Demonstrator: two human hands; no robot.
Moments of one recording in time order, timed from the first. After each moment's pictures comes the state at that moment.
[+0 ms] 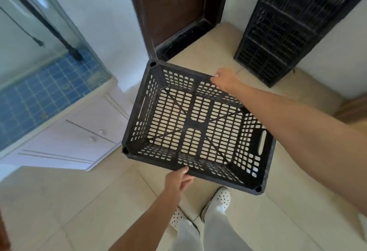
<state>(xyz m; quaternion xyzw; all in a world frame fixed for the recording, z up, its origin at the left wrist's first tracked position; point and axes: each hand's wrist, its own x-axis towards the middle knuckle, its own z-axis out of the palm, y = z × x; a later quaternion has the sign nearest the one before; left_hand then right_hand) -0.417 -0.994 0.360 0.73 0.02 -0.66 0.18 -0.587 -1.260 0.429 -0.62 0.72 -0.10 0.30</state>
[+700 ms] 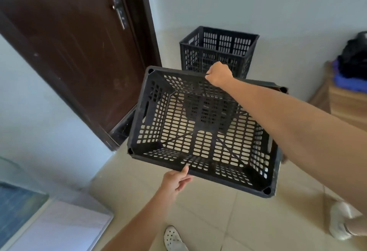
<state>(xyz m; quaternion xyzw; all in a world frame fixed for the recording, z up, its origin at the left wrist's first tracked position) -0.632 -1.219 0.472 0.63 -0.29 -0.70 0.16 -0.886 -1.395 0.643 -0.53 0.80 -0.23 0.16</state>
